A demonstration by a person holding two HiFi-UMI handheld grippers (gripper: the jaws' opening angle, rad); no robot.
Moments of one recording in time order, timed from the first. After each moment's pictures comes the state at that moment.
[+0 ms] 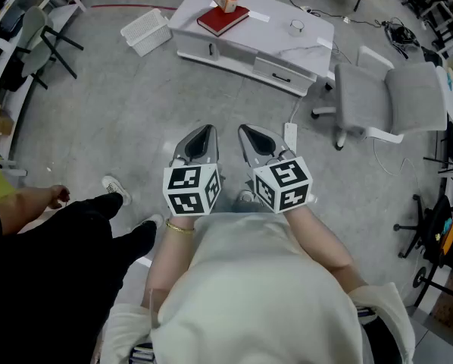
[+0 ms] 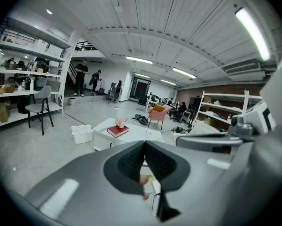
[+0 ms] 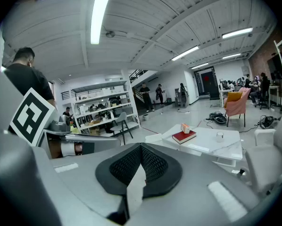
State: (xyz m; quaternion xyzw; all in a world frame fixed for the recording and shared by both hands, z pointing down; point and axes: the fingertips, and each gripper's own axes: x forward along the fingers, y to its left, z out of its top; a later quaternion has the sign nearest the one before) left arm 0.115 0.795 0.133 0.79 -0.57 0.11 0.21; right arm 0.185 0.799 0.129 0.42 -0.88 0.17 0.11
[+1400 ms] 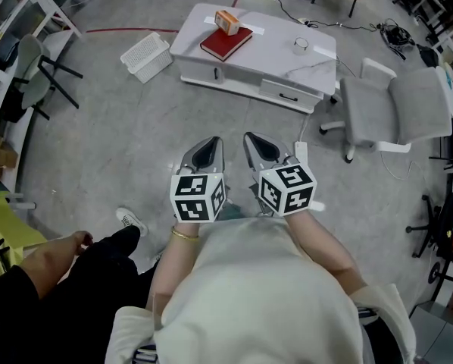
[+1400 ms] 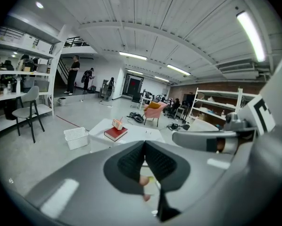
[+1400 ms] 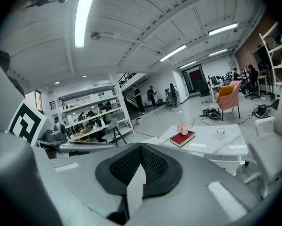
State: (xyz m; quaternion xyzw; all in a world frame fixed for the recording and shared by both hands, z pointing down) left arm 0.063 0.706 0.135 0.82 -0.52 0.13 0.21; right arm 0.133 0.706 0.129 0.47 -0.85 0.22 0.08
